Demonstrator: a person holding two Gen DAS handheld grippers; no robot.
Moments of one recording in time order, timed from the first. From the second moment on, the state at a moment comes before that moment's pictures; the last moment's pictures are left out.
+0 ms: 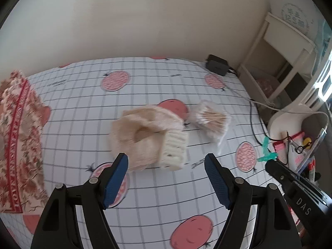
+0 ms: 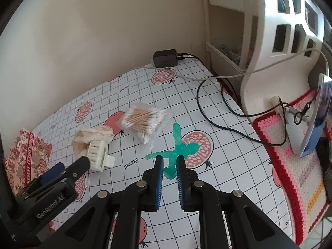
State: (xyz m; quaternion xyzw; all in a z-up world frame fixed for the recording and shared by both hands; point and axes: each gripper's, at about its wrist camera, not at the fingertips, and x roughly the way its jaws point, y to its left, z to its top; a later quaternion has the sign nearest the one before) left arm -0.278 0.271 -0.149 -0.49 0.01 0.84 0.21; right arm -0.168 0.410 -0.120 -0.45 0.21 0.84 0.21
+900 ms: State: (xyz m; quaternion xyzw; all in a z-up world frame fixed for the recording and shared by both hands) left arm -0.295 0.307 -0.188 -0.52 0.02 0.82 0.24; right arm -0.172 0.410 -0.132 -0.46 0.23 0.83 0.19
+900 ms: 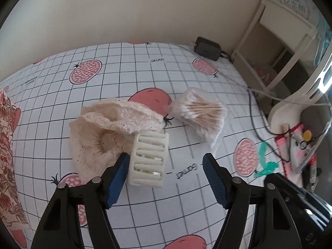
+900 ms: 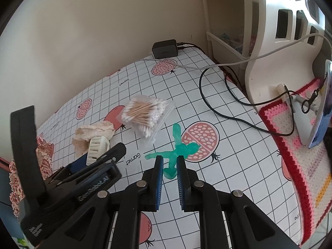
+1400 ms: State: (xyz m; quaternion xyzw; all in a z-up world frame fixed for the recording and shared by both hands) left arm -0.294 0.306 -0.191 -0.51 0.04 0.83 0.22; right arm -0.172 0.409 -0.133 -0.47 0.23 0.83 0.19
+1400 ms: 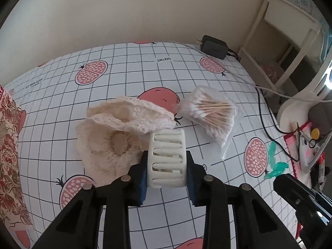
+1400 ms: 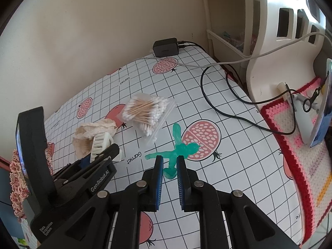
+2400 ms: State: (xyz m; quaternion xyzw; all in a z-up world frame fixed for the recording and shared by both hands) left arm -0.260 0.258 -0.075 -0.41 -0.03 0.88 0.24; right arm -0.161 0.389 -0.063 -0.35 0.24 0.89 0.16
